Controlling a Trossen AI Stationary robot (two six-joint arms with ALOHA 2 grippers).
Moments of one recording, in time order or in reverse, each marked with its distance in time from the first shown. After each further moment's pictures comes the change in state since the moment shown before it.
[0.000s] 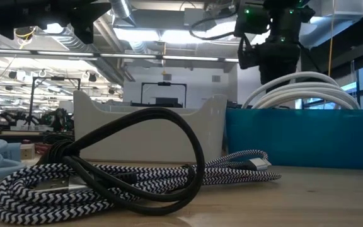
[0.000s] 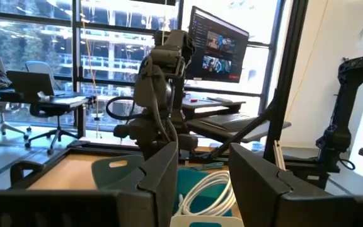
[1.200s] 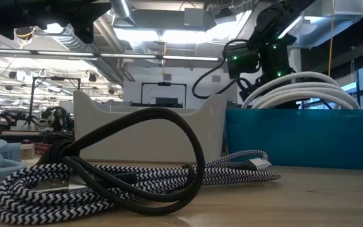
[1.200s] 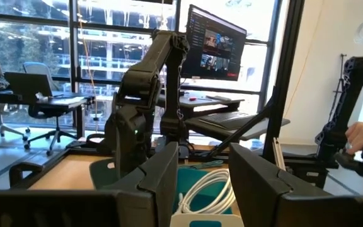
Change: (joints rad) left arm 0.000 0.000 0.000 -0.005 0.012 0.017; right arm -0.121 0.222 0.018 -0.136 0.105 -0.262
